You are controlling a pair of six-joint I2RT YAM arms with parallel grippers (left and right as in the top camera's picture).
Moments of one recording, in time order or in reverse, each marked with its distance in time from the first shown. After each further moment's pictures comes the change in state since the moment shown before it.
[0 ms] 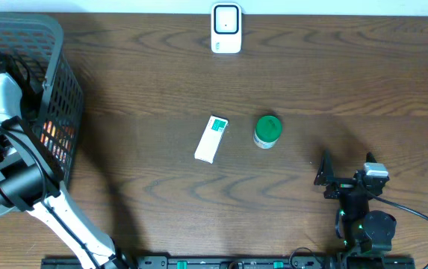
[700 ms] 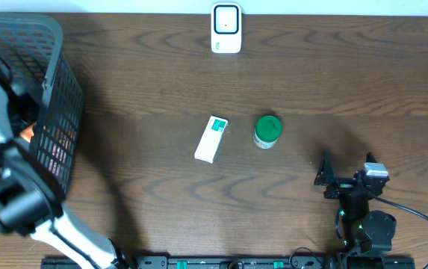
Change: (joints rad) left arm 0.036 -0.271 -0.052 -0.042 -0.125 0.003; right arm 0.000 0.000 0.000 0.000 0.000 0.000
